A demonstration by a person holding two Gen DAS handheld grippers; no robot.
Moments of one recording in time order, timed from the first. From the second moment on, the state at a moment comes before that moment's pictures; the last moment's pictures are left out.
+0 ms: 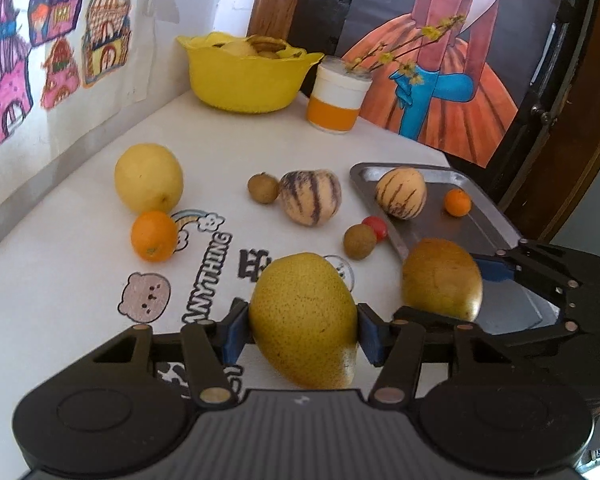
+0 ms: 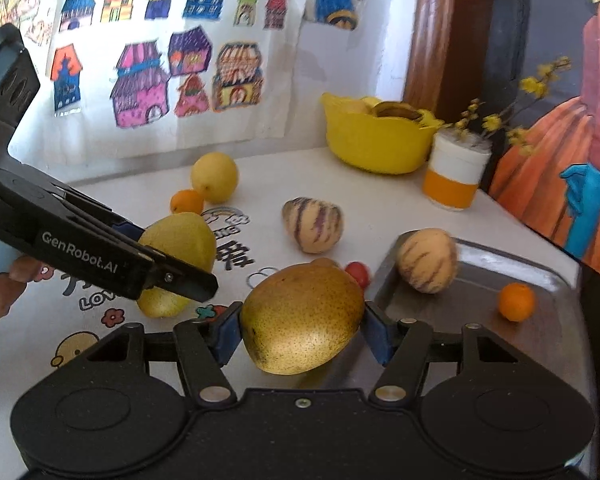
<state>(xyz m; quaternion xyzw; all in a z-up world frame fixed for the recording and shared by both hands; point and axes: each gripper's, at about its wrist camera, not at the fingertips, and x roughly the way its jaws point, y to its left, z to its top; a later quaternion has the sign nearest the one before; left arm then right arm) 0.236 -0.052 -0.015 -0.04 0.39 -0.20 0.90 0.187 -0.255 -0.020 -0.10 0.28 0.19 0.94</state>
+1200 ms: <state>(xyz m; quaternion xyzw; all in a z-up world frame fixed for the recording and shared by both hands) 0.284 -0.190 -0.021 -0.02 0.36 -0.26 0.89 0.220 -0.347 -0.035 -0.12 0.28 0.08 0.95</state>
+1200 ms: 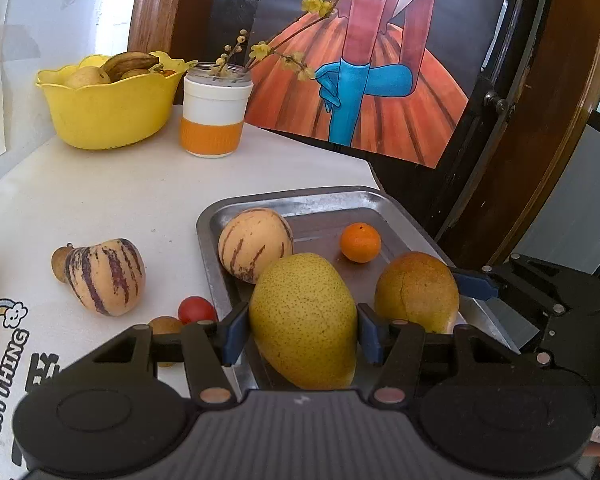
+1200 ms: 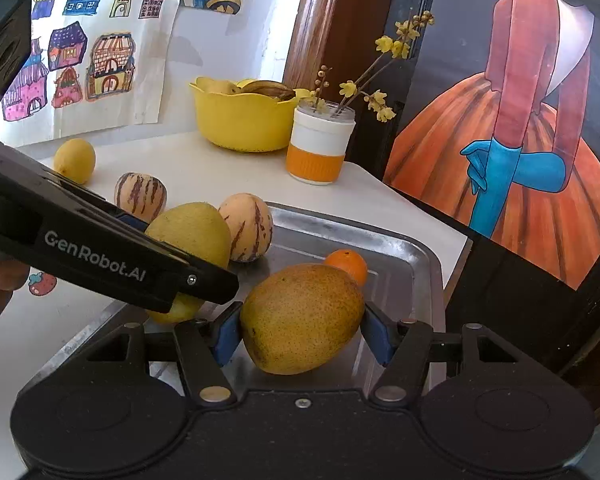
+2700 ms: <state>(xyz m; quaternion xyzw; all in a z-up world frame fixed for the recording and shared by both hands) 0.096 -0.035 0.077 -0.01 0.25 -0.21 0.94 0.018 -0.286 0.089 -0.07 0.23 0.12 0.96</state>
